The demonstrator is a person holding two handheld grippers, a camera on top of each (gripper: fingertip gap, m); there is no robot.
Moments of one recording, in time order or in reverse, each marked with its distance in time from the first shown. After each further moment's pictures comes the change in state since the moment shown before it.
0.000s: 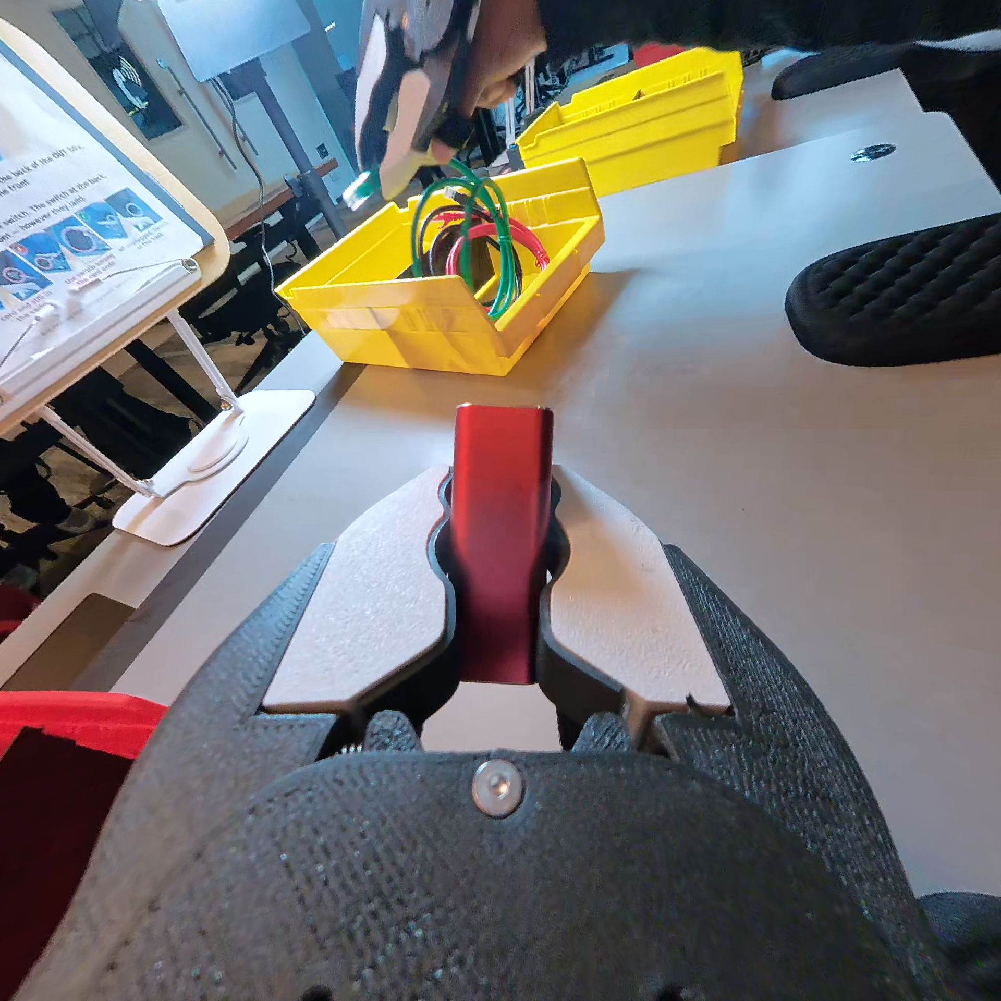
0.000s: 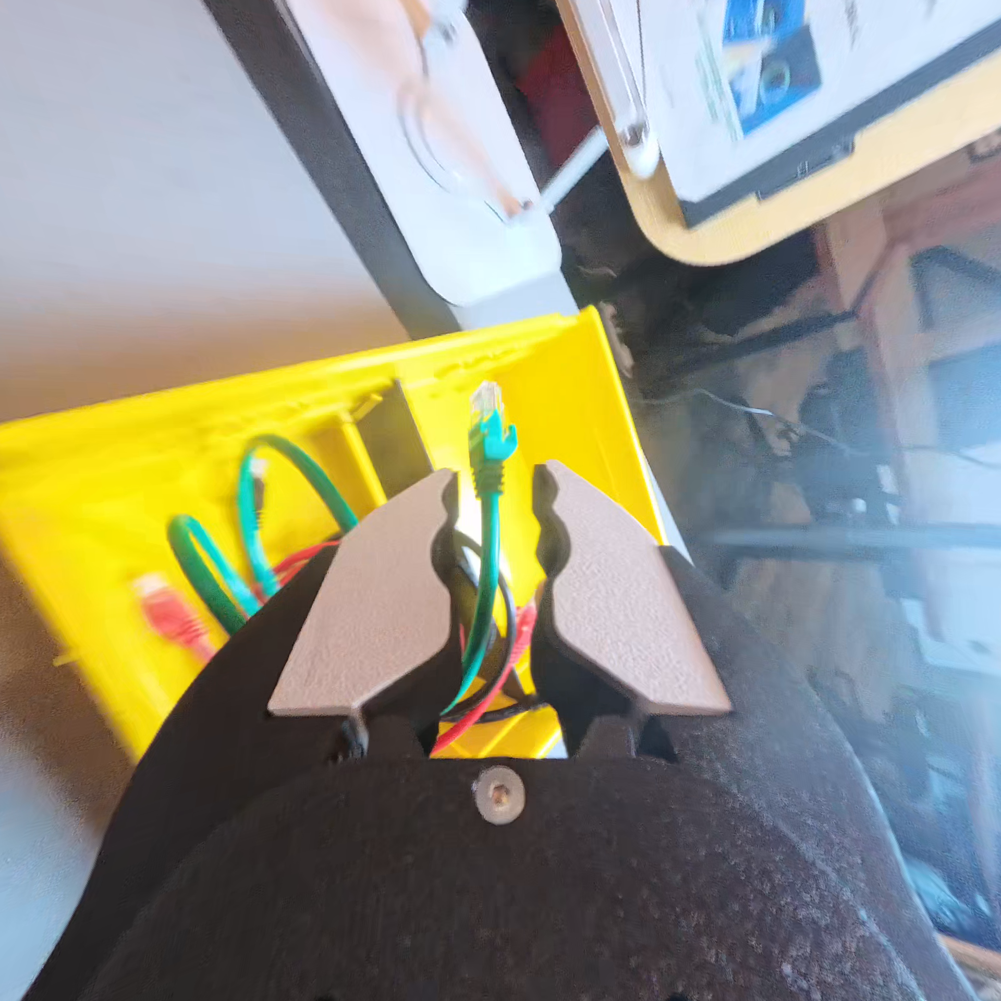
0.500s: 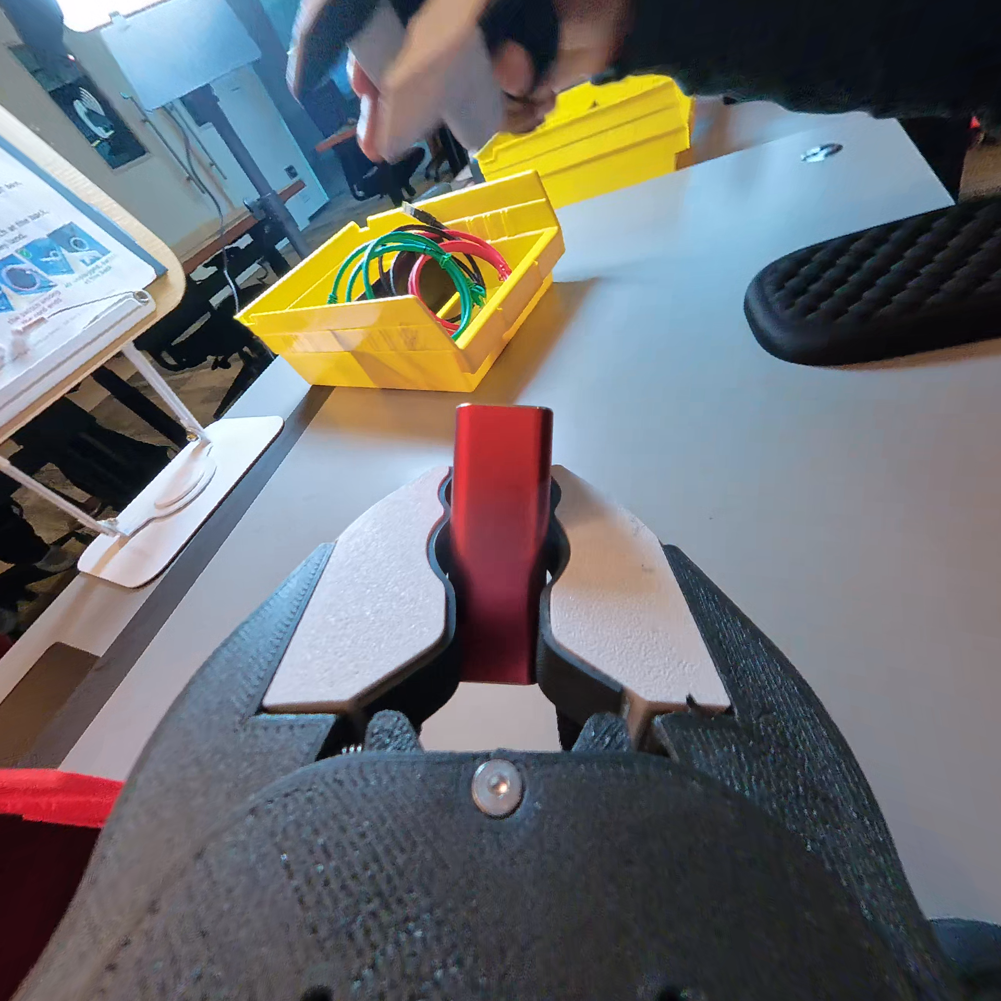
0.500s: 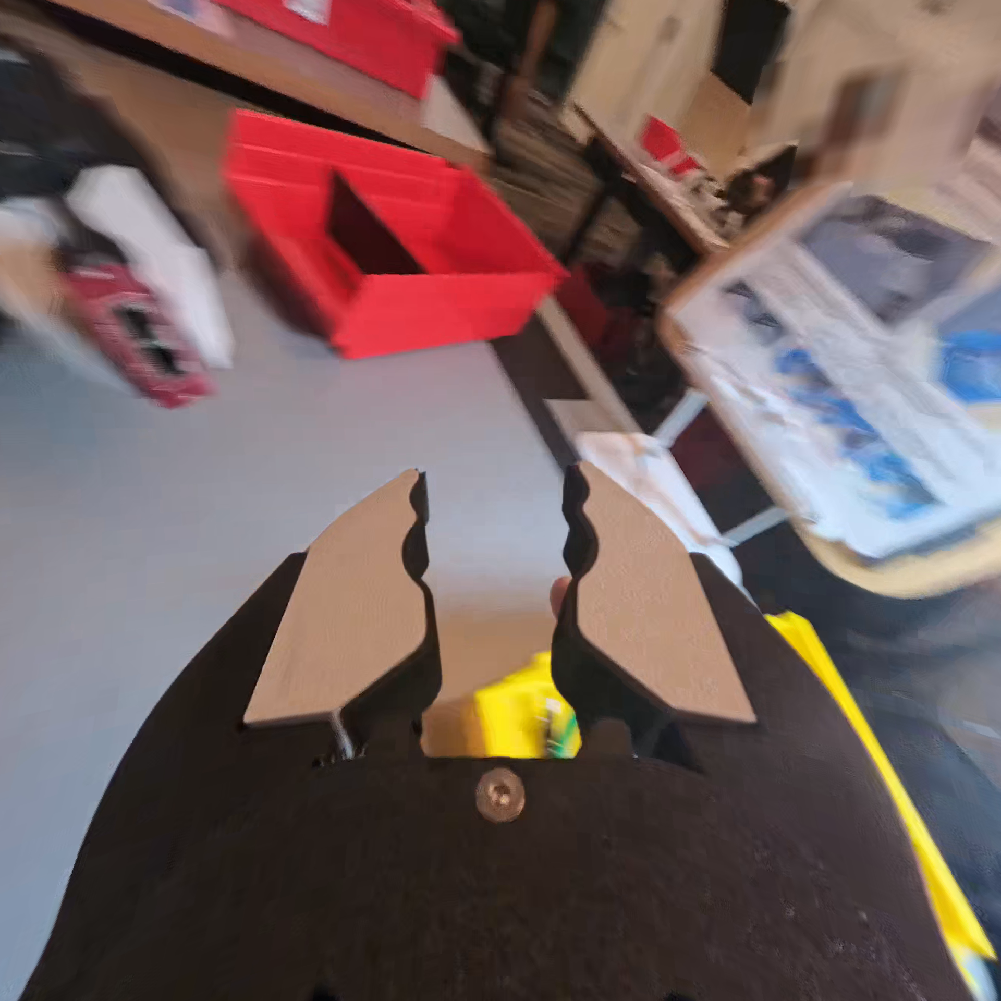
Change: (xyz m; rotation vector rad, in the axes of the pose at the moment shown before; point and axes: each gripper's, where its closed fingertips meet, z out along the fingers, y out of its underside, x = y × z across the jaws) left arm 0.020 -0.006 0.011 0.015 0.053 0.043; right arm -0.135 -0.117 -0.116 0.626 -0.250 0.044
